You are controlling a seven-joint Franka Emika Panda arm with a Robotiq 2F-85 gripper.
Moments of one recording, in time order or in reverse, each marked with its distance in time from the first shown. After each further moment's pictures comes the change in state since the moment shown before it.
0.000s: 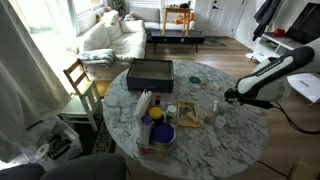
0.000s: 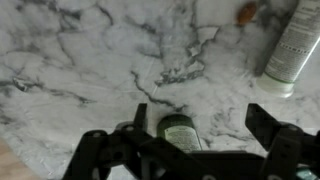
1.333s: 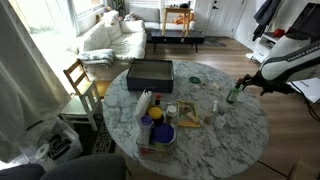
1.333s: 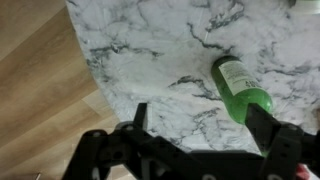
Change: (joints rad) arm 0.225 -0.199 -0.380 -0.001 -0.373 -0.288 0.436
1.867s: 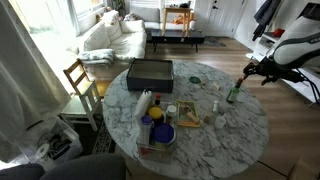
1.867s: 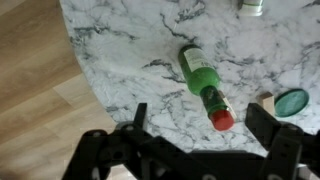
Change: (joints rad) arm -0.152 -0.164 0.163 0.006 -0.023 -0.066 -0.105
